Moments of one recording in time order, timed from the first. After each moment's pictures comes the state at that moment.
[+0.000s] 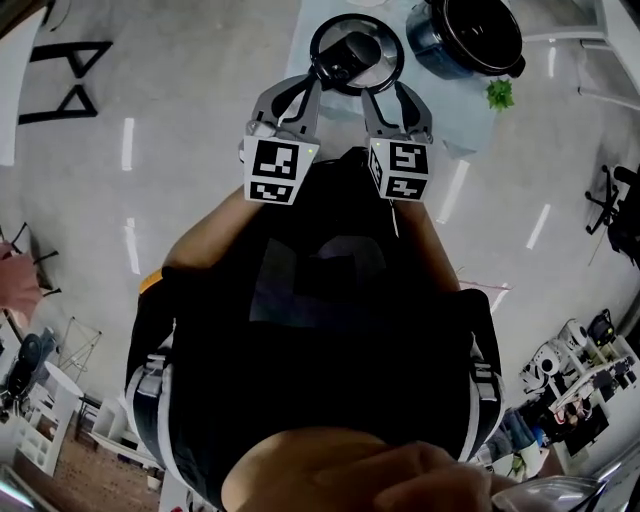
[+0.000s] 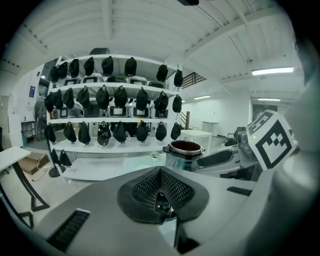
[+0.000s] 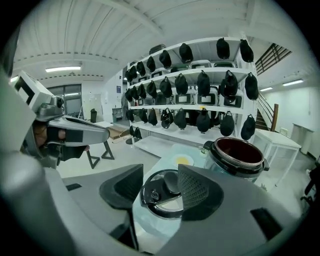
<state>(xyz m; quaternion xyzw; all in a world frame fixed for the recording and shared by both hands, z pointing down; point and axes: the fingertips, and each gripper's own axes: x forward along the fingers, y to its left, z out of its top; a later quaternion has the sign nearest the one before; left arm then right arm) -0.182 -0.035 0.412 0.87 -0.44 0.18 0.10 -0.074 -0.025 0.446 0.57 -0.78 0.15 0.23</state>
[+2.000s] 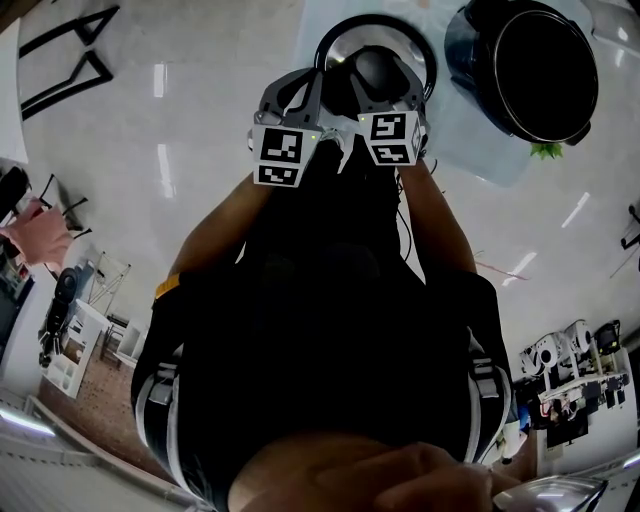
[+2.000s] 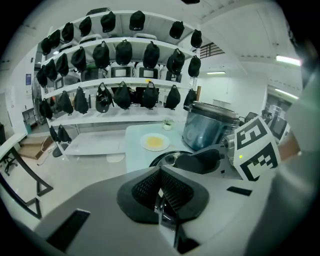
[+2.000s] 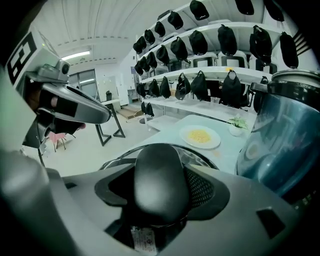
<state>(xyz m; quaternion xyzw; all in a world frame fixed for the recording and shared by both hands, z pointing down) -0.165 -0.164 0.589 0.82 -0.44 0.31 0.19 -0.081 -0.168 0.651 0.44 -0.82 0.19 0.32</state>
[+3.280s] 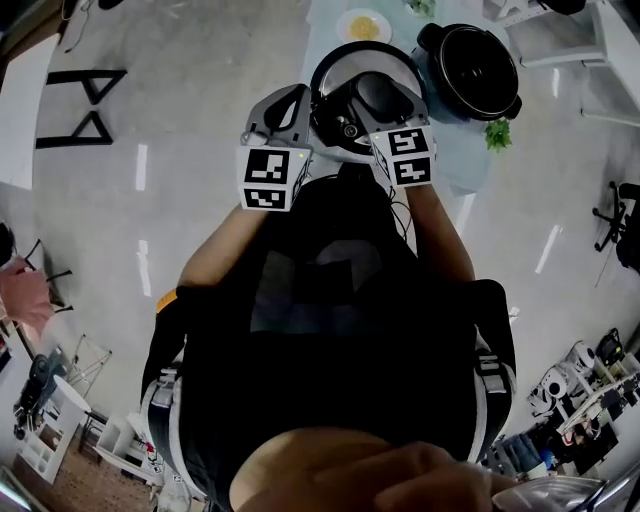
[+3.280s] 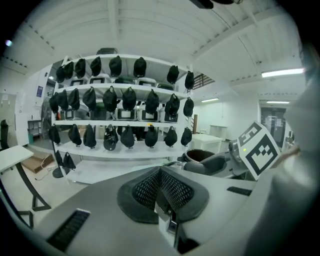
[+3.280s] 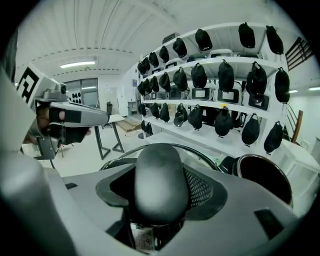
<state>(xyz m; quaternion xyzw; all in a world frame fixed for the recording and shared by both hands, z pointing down) -0.199 -0.122 0.392 0.86 -0.47 0.16 0.12 -0.088 -0.126 0.454 0.48 -0.82 0.14 0.27</state>
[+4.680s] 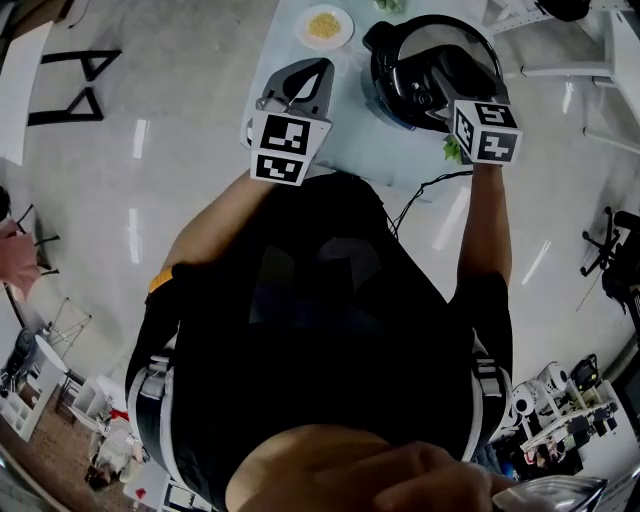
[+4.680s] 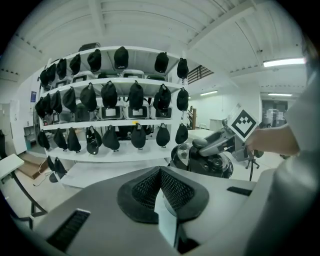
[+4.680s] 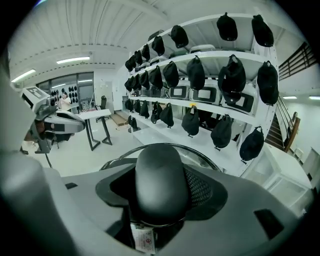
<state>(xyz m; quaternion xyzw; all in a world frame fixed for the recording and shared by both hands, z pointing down) -0.009 -0.192 0.388 0.85 -0.47 0.20 0.10 0.191 -0.236 0.415 0.48 -0.81 0.13 0.31</state>
